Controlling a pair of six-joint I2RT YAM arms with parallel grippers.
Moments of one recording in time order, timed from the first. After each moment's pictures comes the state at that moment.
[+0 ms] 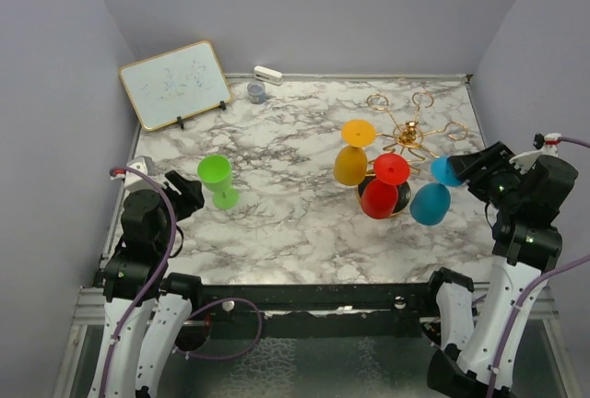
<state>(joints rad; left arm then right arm) -0.16 0.40 0.74 -0.69 -0.18 -0.53 -0.43 0.68 1.08 -0.82 -0.44 0.52</state>
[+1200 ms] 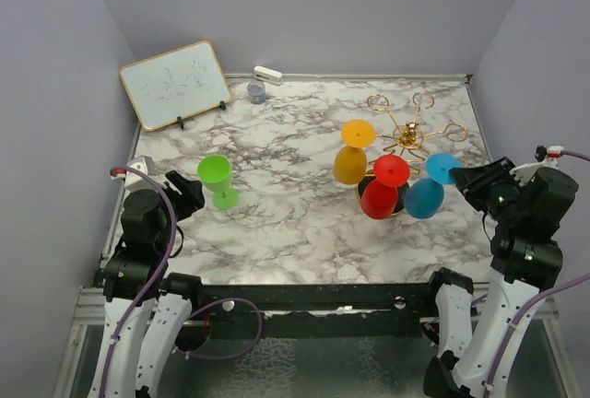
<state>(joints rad) -0.16 0.40 0.74 -0.69 -0.17 -0.53 -0.43 0.60 1.11 -0.92 -0.43 0.59</state>
